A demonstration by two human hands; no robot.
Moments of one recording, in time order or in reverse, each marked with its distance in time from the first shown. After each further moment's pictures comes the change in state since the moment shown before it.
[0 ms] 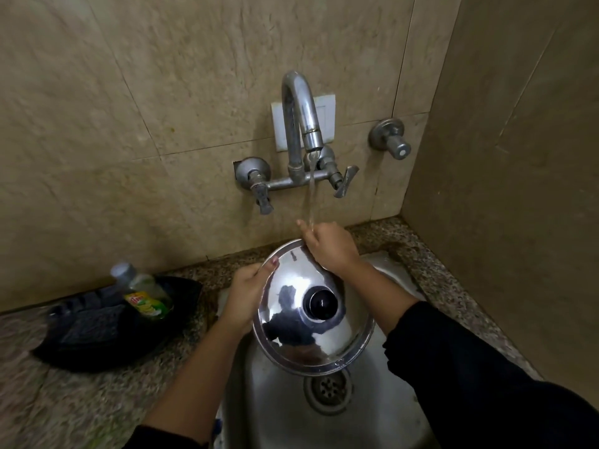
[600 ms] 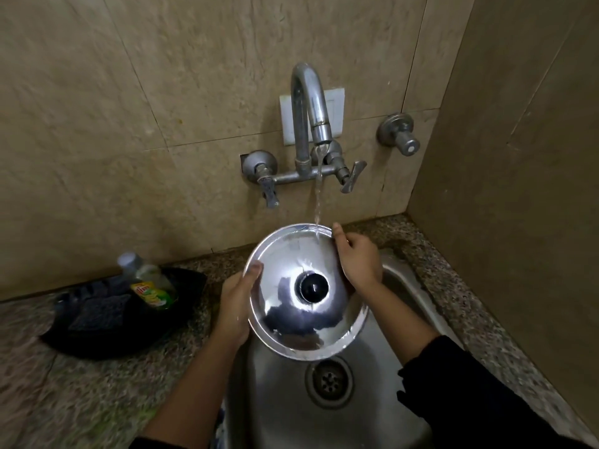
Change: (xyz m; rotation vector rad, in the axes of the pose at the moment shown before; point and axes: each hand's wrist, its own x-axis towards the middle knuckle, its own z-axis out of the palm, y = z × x) left_hand -0.008 -0.022 -0.016 -0.231 0.159 -0.034; right_hand -0.036 0.030 0.010 0.267 0.198 0.372
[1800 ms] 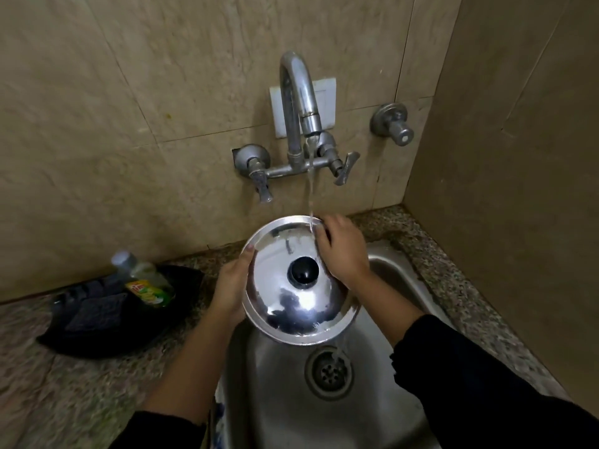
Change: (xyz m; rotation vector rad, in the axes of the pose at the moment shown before) left_hand 0.016 0.010 0.005 0.055 -0.048 -0.066; right_hand 0.002 -0.004 0.010 -0.279 -0.008 -0.375
